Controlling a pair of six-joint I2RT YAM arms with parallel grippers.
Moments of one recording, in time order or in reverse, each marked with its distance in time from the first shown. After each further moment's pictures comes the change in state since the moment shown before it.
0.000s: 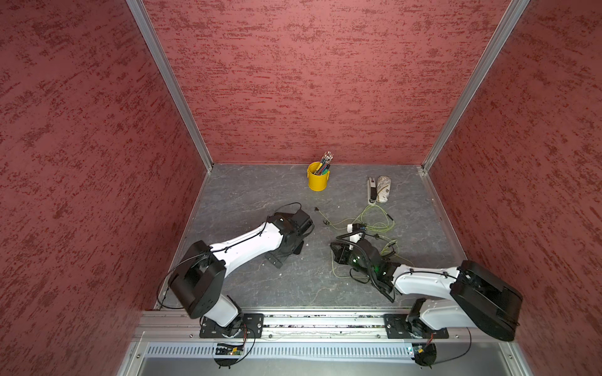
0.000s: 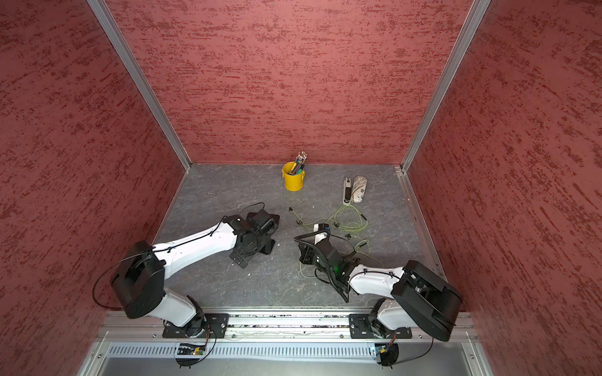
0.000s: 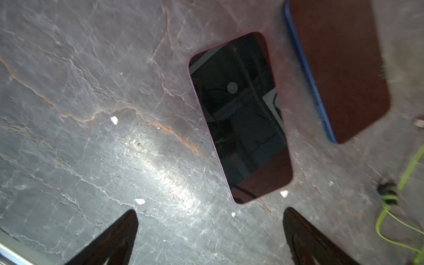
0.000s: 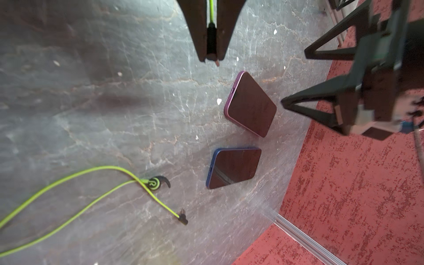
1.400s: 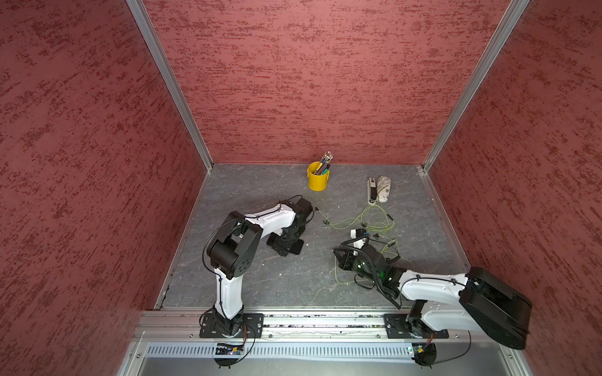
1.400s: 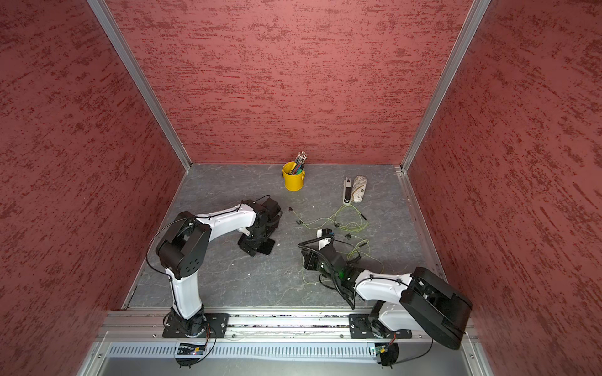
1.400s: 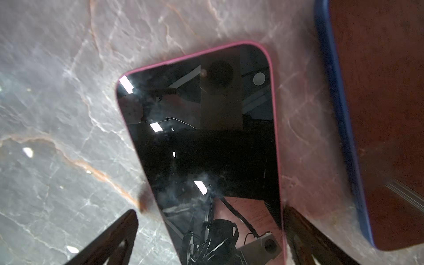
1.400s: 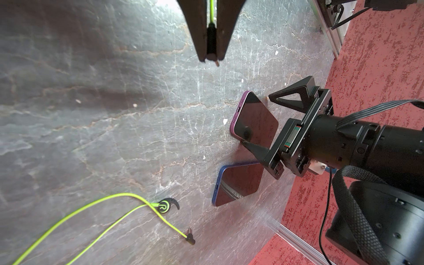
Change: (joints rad) left arm 0.126 0.354 0.237 -0.013 0.084 0.039; right arm 0.013 -0.075 -0.063 -0.029 -0.018 0.018
